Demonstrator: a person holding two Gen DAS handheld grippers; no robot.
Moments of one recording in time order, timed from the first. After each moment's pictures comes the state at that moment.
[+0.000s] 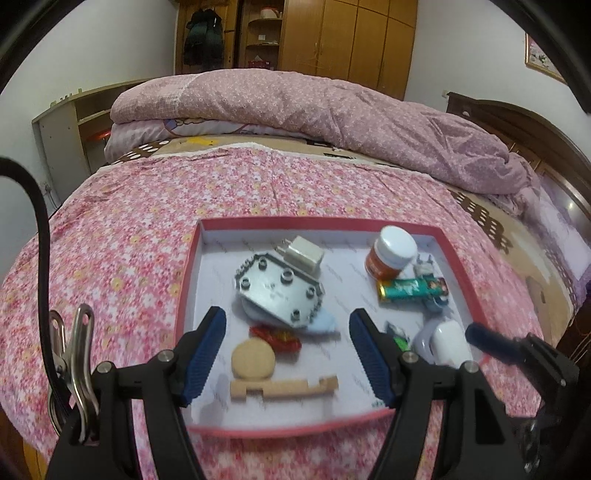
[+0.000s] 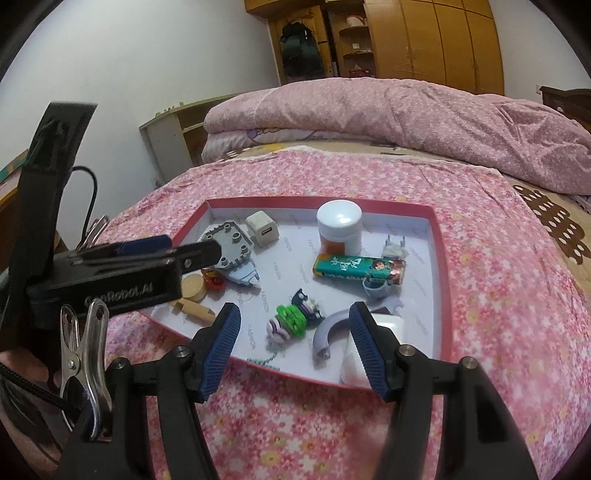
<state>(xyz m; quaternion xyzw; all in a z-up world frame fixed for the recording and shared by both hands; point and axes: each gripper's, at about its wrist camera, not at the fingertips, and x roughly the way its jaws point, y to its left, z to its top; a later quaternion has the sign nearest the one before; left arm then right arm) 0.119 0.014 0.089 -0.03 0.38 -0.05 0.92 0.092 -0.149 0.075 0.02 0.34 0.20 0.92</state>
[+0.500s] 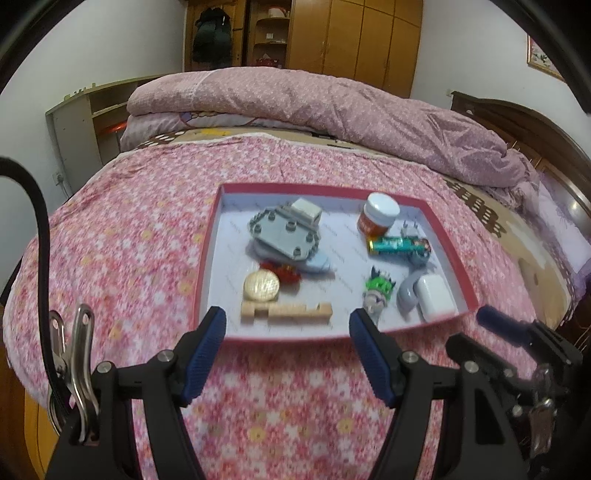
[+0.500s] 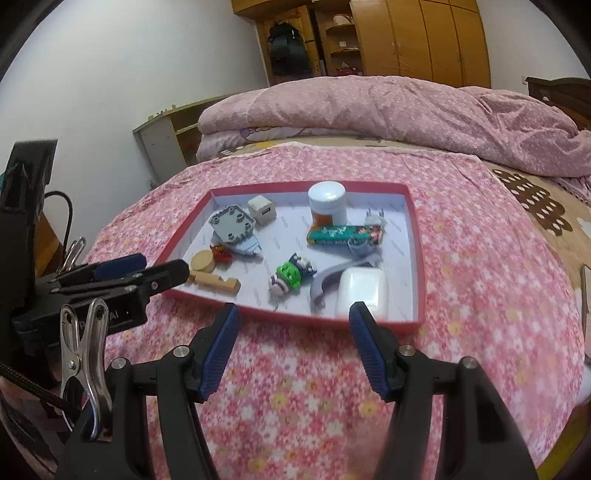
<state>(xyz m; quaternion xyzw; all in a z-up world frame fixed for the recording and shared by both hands) 0.054 0.017 0.089 -0.03 0.39 -0.03 0.92 0.044 -0.164 0.080 0.03 0.35 0.18 0.92</state>
